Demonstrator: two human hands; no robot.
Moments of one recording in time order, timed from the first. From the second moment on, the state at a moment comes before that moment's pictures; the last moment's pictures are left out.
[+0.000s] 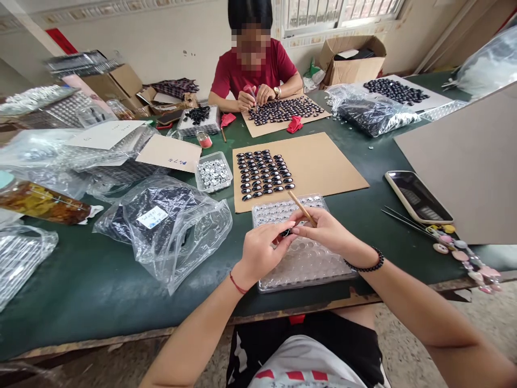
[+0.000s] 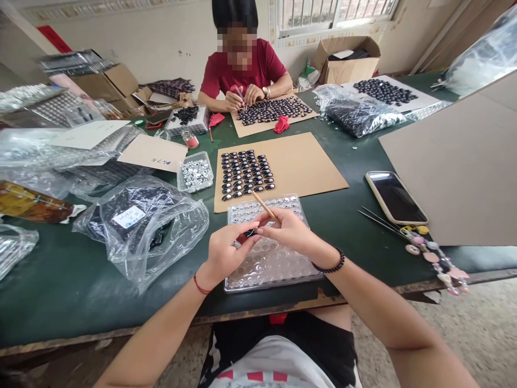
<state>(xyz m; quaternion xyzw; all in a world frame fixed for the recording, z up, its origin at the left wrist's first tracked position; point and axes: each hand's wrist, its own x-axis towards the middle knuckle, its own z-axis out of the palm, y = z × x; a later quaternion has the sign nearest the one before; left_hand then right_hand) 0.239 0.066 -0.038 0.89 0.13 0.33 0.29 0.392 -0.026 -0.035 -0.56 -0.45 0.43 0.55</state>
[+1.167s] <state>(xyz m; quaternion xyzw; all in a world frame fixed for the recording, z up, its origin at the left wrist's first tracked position) 0.239 0.074 -0.041 0.87 0.10 0.43 0.21 0.384 -0.026 -0.028 -0.65 -0.45 0.31 0.52</state>
